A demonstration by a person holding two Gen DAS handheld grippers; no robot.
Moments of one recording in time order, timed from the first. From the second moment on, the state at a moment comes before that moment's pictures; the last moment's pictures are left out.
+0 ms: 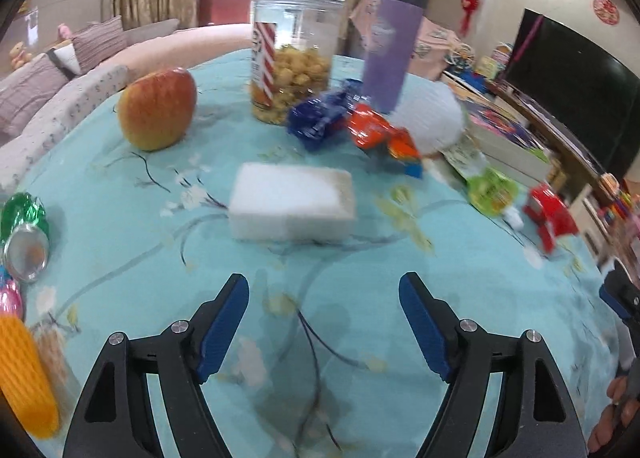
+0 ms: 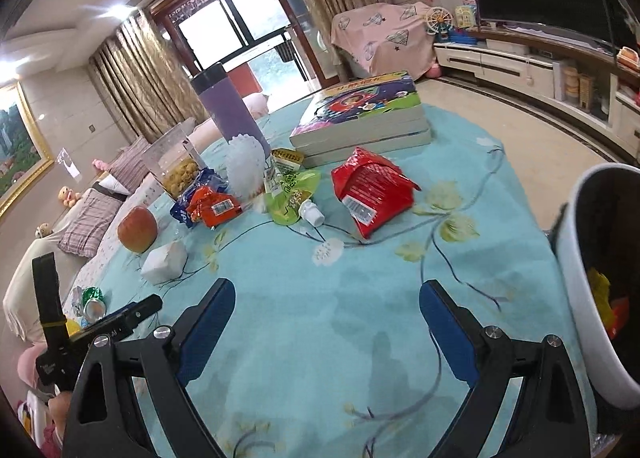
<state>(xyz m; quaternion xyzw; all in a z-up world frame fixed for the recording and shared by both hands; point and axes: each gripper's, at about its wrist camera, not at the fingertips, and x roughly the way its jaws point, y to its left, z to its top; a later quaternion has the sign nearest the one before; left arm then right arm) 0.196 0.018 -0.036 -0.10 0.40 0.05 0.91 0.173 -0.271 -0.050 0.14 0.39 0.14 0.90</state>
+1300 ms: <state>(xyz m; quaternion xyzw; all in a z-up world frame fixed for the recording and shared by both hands) 0.231 0.004 -0.053 -0.05 0.40 0.00 0.92 0.225 -0.276 -0.076 0.14 0.42 0.14 0.89</state>
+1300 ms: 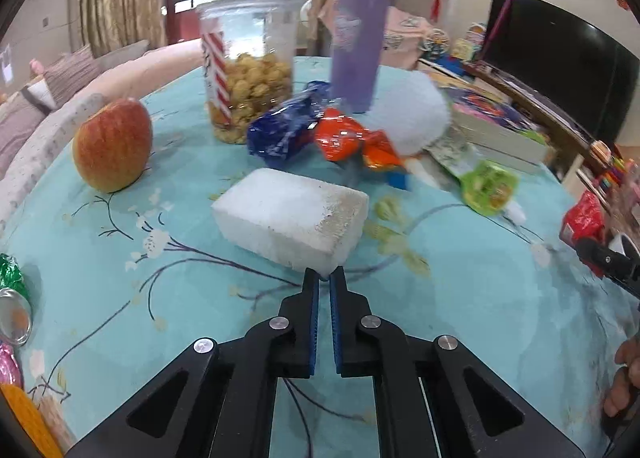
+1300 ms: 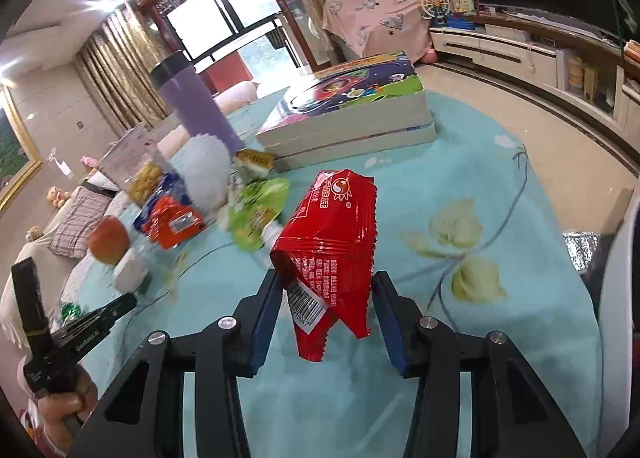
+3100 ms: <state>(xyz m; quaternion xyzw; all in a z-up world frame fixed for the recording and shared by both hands) 0.148 -0.232 -0.004 0.09 0.35 -0.29 0.89 0.078 -0.432 -0.028 0.21 0.36 0.02 0.91</state>
